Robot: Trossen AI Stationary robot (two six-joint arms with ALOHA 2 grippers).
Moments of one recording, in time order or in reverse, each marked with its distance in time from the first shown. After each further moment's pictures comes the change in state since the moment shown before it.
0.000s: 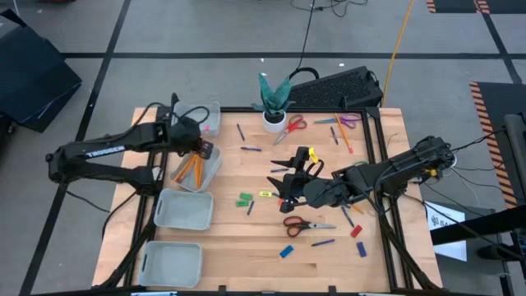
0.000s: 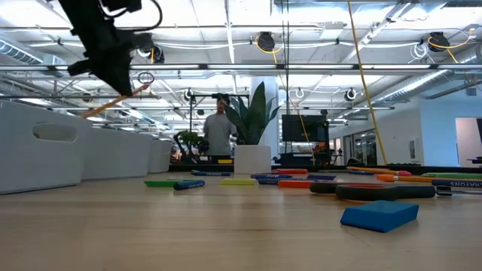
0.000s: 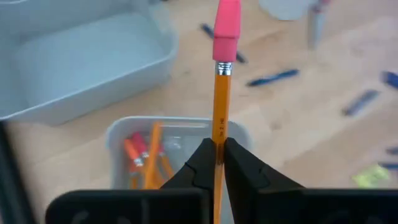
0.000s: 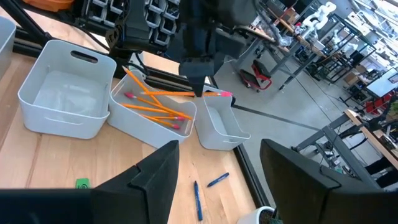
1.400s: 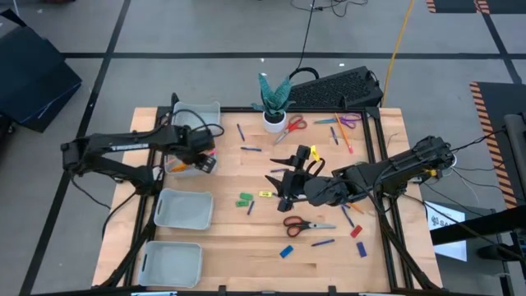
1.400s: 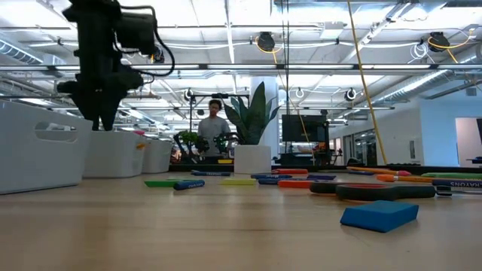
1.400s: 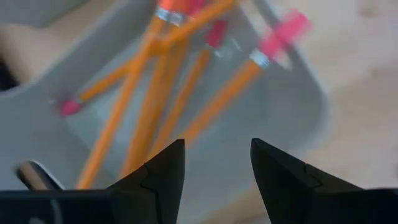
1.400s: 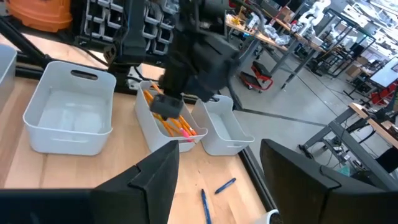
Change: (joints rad) left arm 0.027 0.243 -0.009 -0.168 0.189 0.015; right arm -0.005 0.000 0.000 0.042 -0.001 0.051
